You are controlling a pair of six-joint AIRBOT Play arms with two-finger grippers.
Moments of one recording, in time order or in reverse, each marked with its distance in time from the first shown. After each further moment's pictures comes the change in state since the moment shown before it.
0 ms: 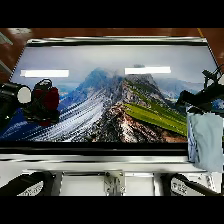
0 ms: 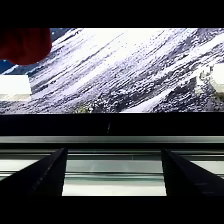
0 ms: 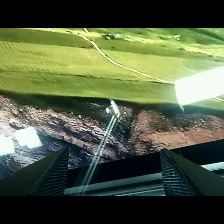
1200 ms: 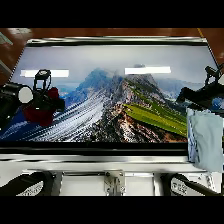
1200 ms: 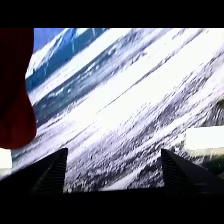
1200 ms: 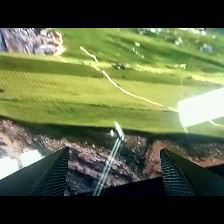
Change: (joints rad) left arm 0.000 -0.010 -0.002 -0.034 0.338 0.000; right arm 0.001 0.000 0.000 0.001 -0.102 0.016
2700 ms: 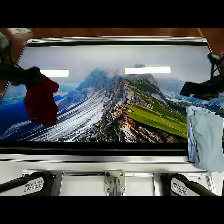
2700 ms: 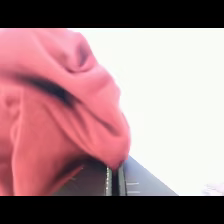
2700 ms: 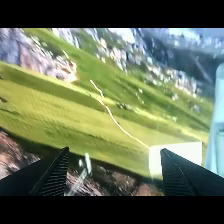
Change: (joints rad) left arm 0.303 -0.152 0.405 -0.292 -0.008 0.110; right arm 0.001 0.054 0.074 0.014 -0.063 -0.259
